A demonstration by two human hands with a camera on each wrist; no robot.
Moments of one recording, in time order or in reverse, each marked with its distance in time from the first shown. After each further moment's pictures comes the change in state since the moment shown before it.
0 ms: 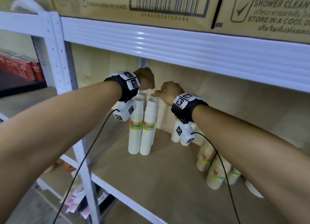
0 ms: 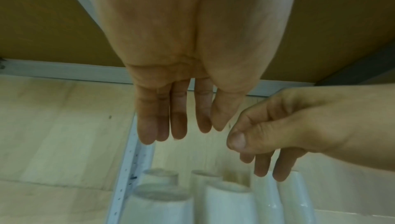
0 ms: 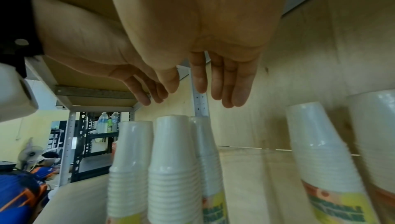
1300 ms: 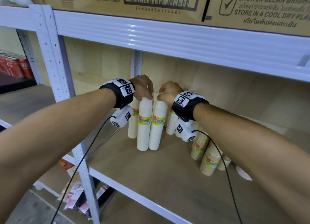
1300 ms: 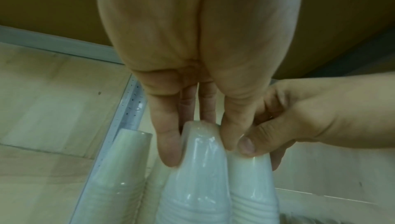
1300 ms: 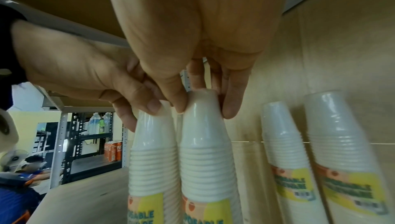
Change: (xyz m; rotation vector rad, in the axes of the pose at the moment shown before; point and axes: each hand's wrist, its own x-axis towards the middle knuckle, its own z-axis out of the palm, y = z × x) left_hand -0.012 -0.003 0.035 -0.188 -0.205 0.043; right_hand -0.029 0.011 -0.005 -0.020 -0.036 0.048
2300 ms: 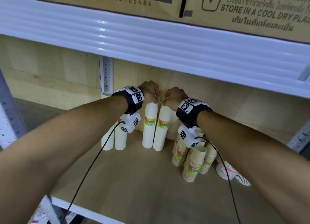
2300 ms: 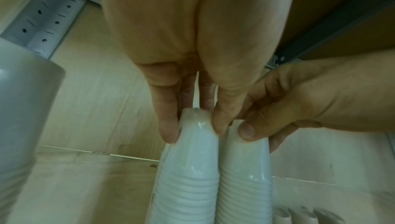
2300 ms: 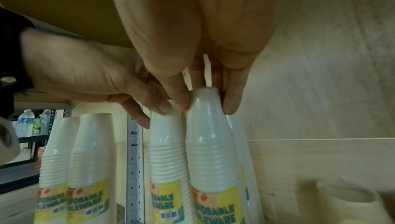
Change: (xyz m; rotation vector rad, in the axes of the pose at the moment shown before) left_hand 0.100 0.065 0.057 0.005 0.061 0.242; right_hand 0.019 0.094 -0.027 -0.045 0.069 0.265
